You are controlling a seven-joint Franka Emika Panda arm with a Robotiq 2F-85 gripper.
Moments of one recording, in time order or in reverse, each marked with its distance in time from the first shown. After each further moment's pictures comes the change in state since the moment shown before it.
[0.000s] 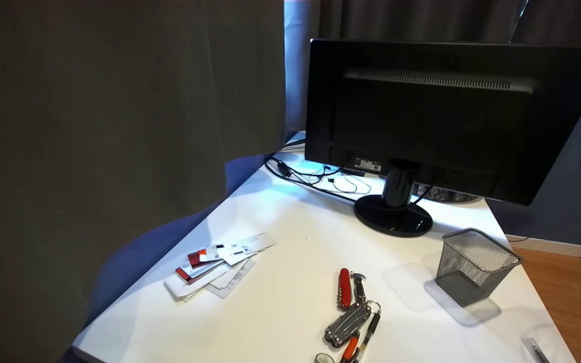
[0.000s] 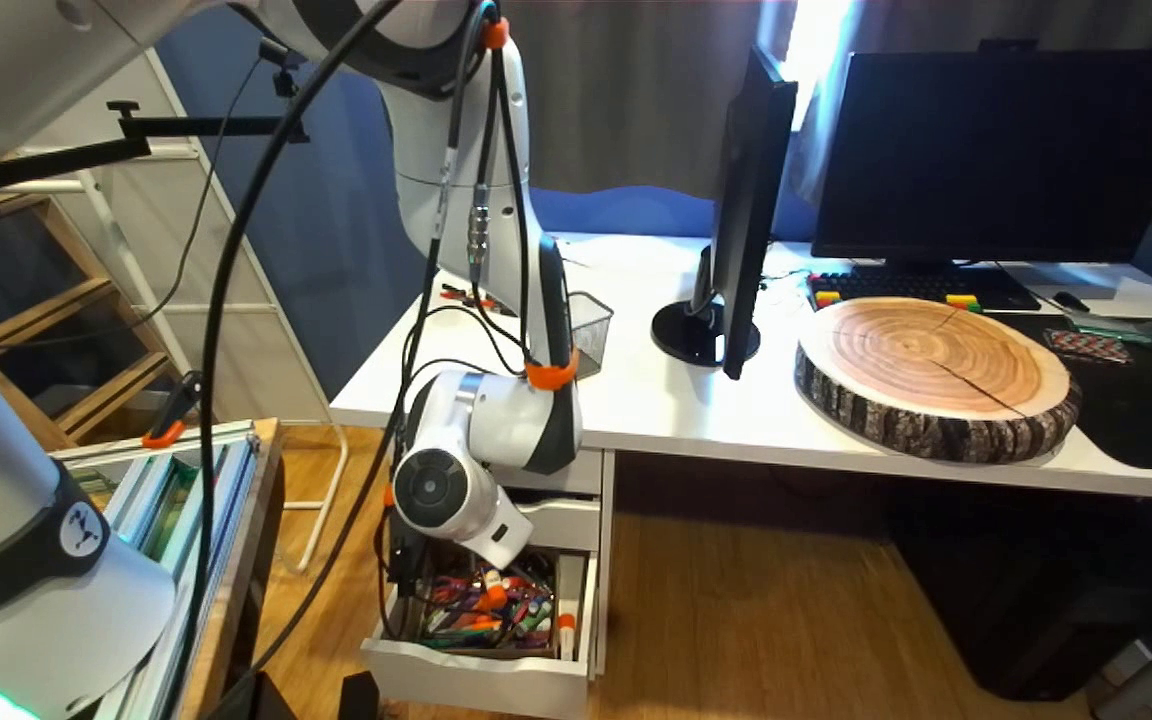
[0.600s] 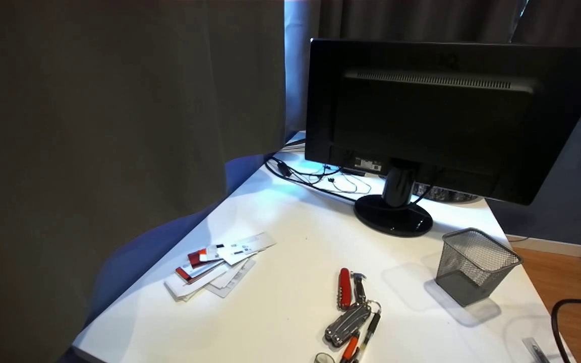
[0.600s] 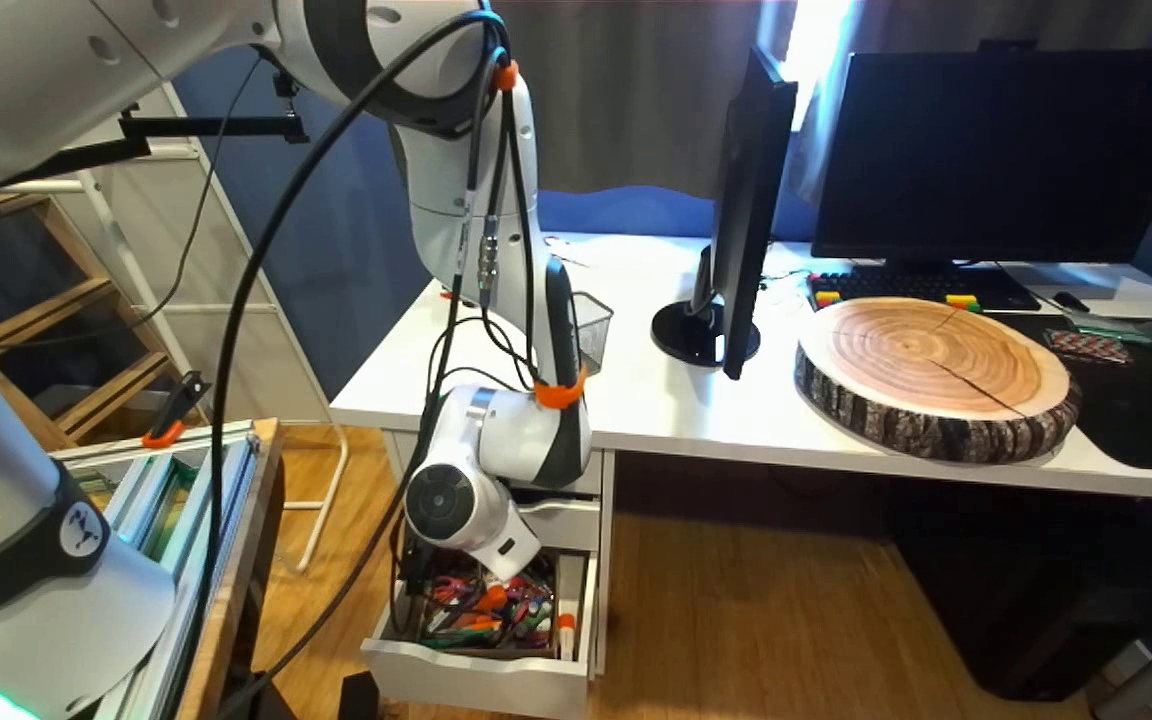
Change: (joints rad) arm 0.008 0.082 -0.012 0.094 0.061 -0.010 0.084
